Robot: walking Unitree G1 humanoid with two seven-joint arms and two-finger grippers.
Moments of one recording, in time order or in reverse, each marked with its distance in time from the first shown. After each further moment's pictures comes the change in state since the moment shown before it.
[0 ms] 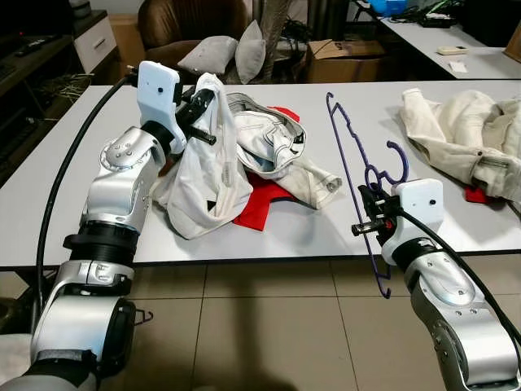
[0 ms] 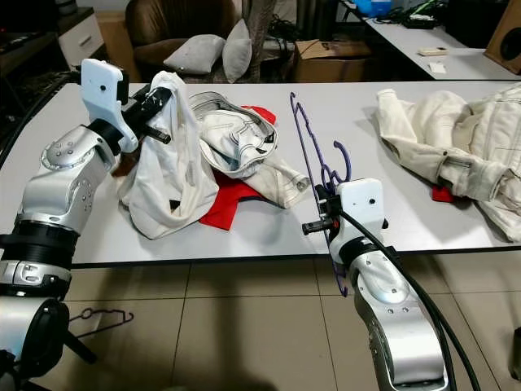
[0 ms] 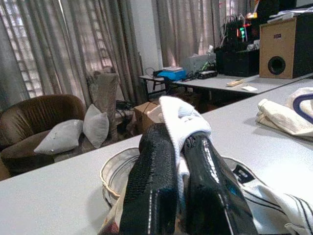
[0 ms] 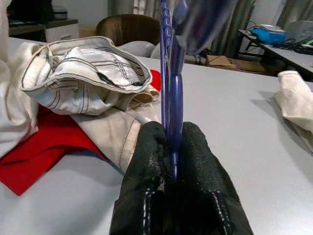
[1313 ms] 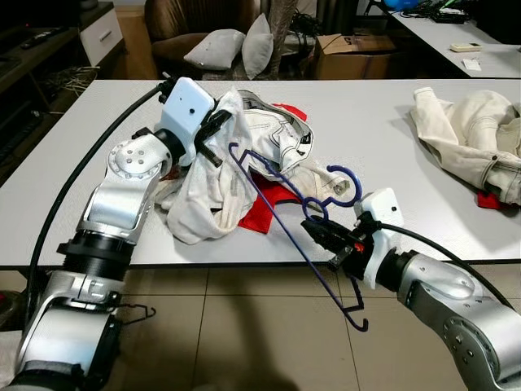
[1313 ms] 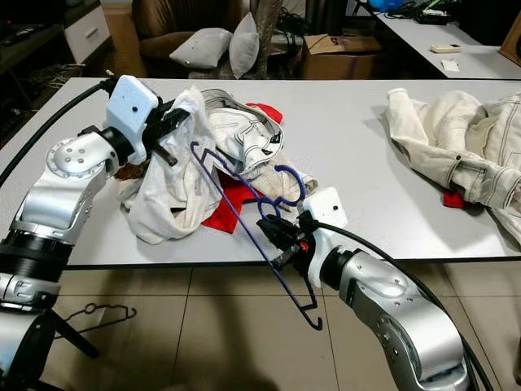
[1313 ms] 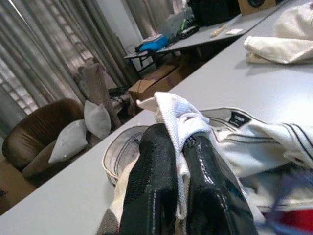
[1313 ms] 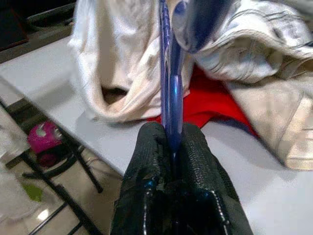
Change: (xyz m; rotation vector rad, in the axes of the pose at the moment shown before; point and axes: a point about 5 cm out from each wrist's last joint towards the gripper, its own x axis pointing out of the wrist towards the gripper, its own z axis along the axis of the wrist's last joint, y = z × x) left arm -0.011 -0.022 -0.001 0.294 0.106 -0.157; right arm -0.006 0.030 0.005 0.154 0.138 0.558
